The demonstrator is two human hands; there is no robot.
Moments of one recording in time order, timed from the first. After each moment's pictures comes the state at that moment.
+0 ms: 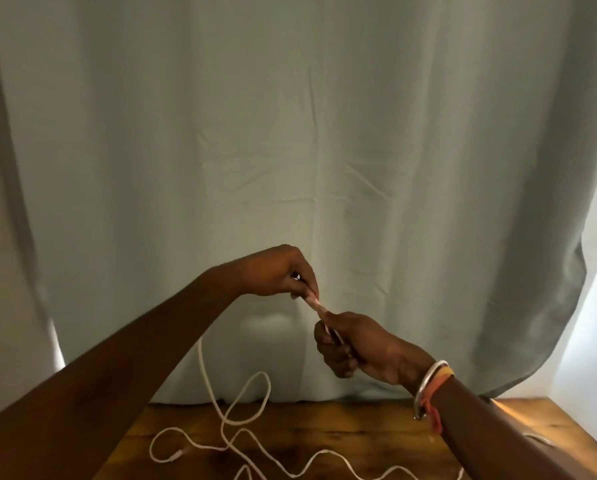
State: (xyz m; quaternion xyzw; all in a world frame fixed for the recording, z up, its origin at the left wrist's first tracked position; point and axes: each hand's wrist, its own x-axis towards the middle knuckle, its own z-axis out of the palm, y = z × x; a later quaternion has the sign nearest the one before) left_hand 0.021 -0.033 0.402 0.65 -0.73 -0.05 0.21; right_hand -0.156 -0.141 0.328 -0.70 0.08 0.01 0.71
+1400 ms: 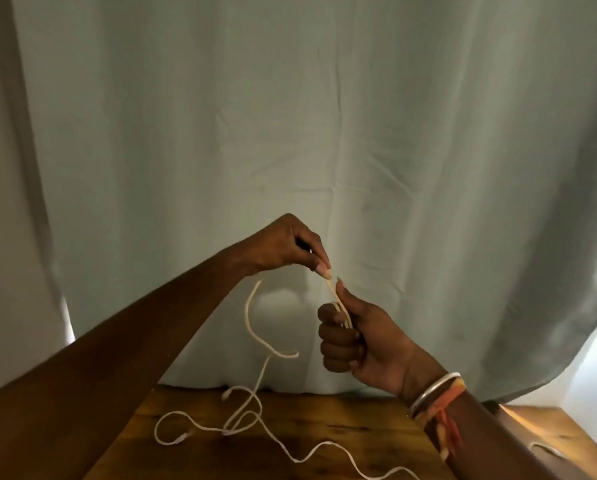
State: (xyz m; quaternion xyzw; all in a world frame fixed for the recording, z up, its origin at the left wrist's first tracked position) left_hand 0.034 -0.027 0.406 0.60 -0.66 -0.12 0.44; right_hand -0.143 -0.123 0.326 -0.48 0.01 0.06 0.87
